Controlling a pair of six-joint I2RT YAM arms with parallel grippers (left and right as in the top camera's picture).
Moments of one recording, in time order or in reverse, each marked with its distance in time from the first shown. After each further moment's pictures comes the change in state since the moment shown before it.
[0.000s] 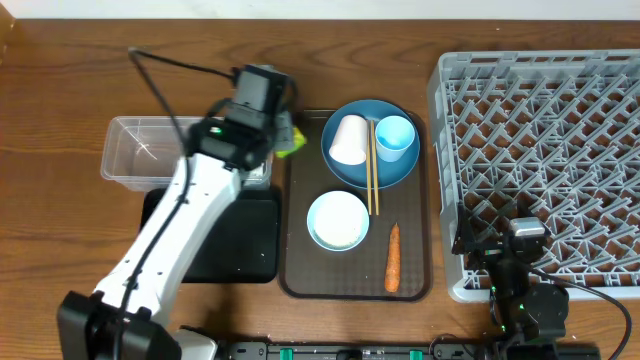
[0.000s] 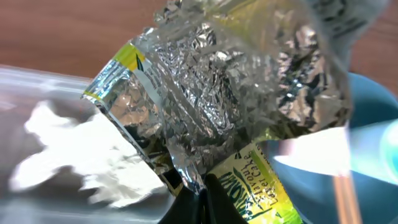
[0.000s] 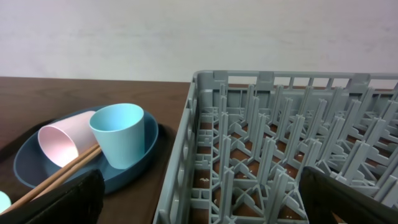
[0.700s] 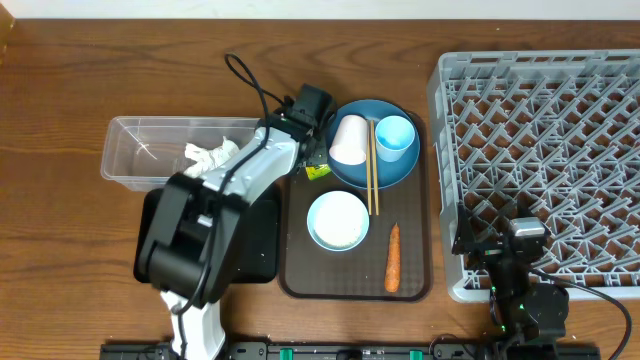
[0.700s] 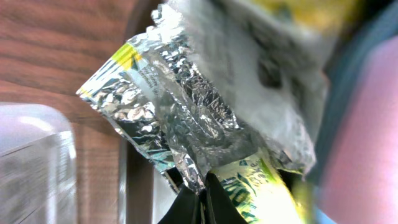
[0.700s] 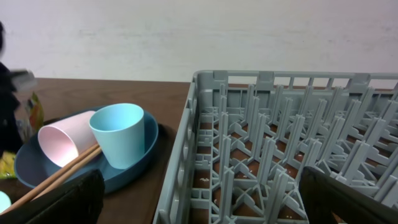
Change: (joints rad) left arm -0.107 0.425 0.000 0.210 0.061 -0.014; right arm 0.000 0.000 0.000 0.000 0.000 0.000
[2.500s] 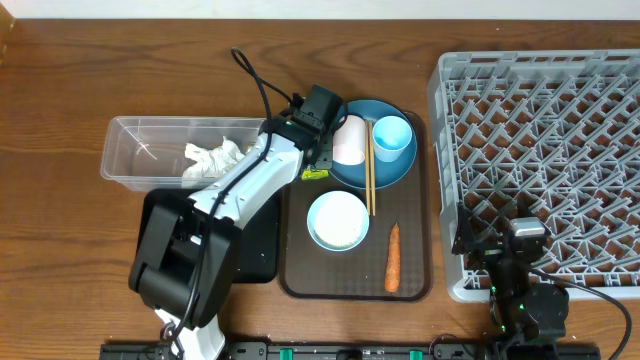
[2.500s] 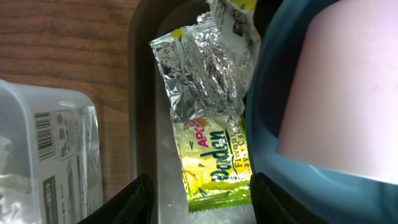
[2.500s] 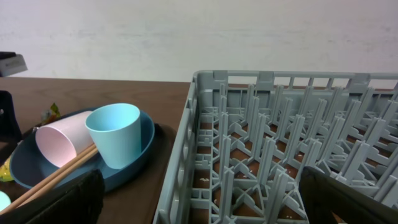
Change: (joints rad) left arm -0.055 -0.074 0.000 -0.077 -0.068 0.032; right arm 0.000 0.000 0.000 0.000 0.000 0.000
